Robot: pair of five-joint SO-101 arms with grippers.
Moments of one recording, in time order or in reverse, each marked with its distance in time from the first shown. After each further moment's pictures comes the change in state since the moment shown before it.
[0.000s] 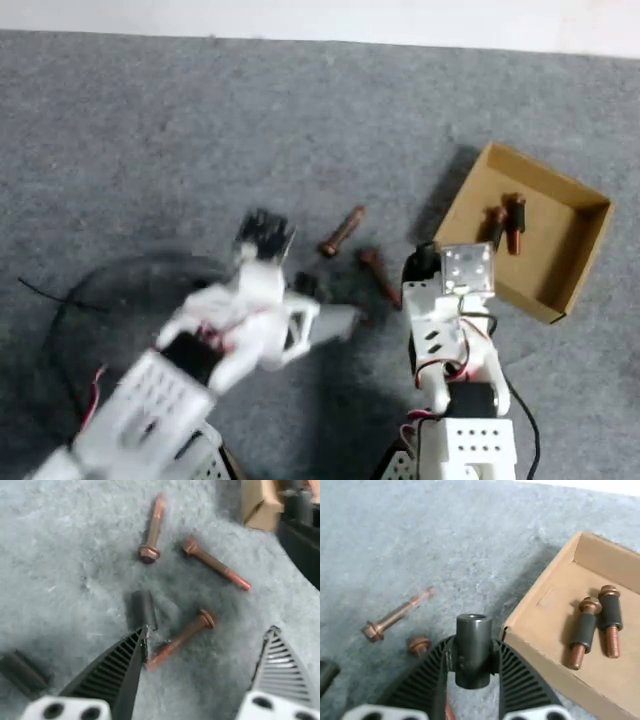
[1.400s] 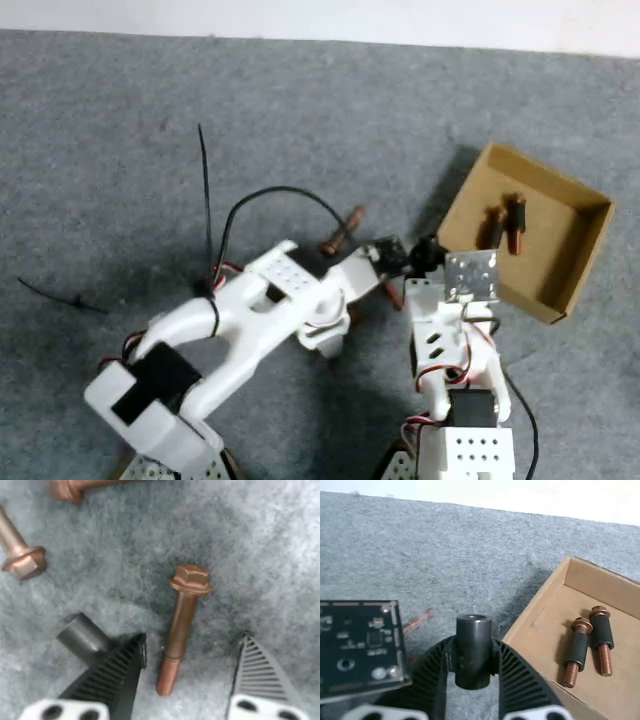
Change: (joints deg) left arm 5.1 60.0 -29.9 6.6 -41.5; right arm 0.4 -6.2 1.3 0.0 -0.1
